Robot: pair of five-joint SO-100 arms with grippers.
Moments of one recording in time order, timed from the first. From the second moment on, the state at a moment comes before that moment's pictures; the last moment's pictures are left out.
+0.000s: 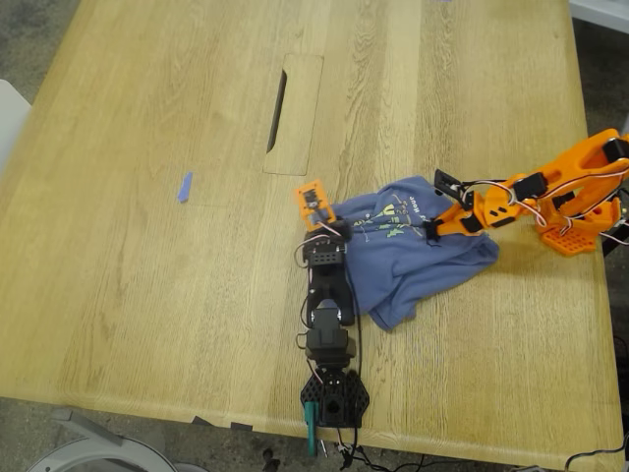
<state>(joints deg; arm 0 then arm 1) -7.9 103.6 129.9 14.3 -107.8 -19.7 129.9 162.5 4.9 -61.6</state>
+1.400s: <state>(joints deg) -55.3 179.1 168.6 40.9 -108.7 61.0 190.0 164.3 59.2 -67.0</state>
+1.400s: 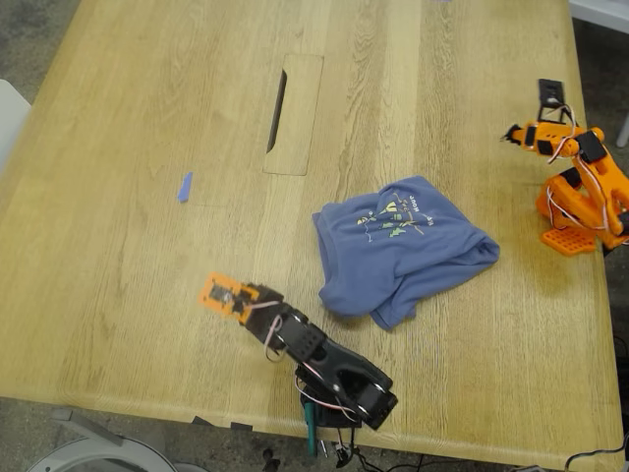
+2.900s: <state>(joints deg) -88.9 200.5 176.6 80.9 -111.4 104.9 195.2 183.3 71.3 -87.6</state>
